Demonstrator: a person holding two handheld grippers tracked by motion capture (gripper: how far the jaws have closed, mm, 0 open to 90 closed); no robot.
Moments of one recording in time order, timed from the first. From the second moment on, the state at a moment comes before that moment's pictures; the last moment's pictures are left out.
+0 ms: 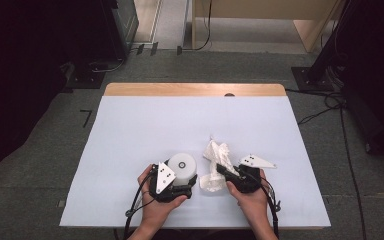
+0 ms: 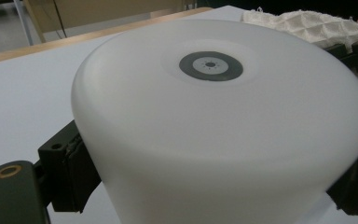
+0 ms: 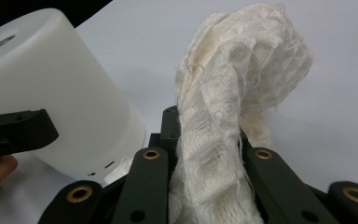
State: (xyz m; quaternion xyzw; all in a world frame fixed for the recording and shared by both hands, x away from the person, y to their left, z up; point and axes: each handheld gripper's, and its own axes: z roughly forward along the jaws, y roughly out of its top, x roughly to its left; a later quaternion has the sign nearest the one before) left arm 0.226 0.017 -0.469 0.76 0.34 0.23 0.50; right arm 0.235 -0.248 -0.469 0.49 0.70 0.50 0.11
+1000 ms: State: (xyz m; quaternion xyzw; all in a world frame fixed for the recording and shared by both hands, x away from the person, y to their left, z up) left arm 0.253 0.044 -0.466 0.82 0.20 0.11 0.53; right arm 0.223 -0.203 -0.478 0.45 0.74 0.49 0.05
